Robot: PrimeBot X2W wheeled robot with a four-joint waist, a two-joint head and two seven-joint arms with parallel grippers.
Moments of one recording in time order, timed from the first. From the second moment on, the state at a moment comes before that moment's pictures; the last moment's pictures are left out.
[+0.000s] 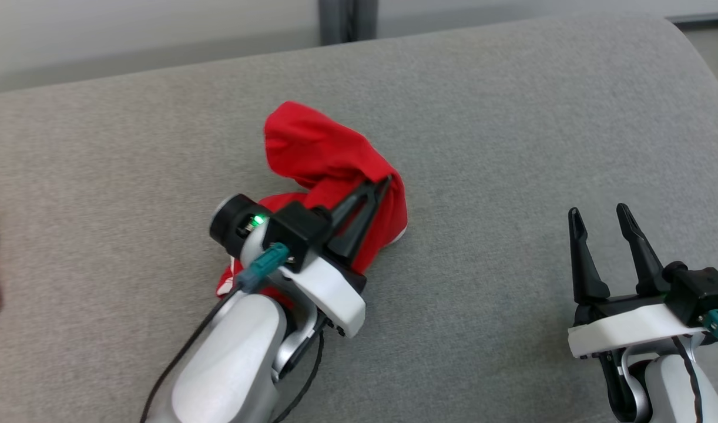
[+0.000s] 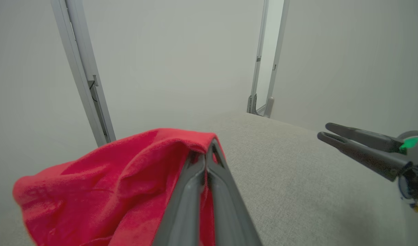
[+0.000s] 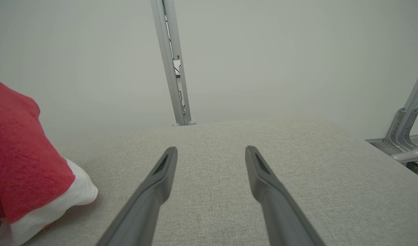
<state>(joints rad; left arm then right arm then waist) -0.47 0.05 -0.48 0.19 -0.23 -0.13 -0.08 -0.21 -0.05 0.03 0.21 0.19 0.13 -0.26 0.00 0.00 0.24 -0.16</state>
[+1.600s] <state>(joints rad) -0.19 0.24 -0.26 0.24 -0.48 0.09 -0.26 -0.14 -0.05 -0.01 0.24 0.11 0.13 -0.26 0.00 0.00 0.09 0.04</state>
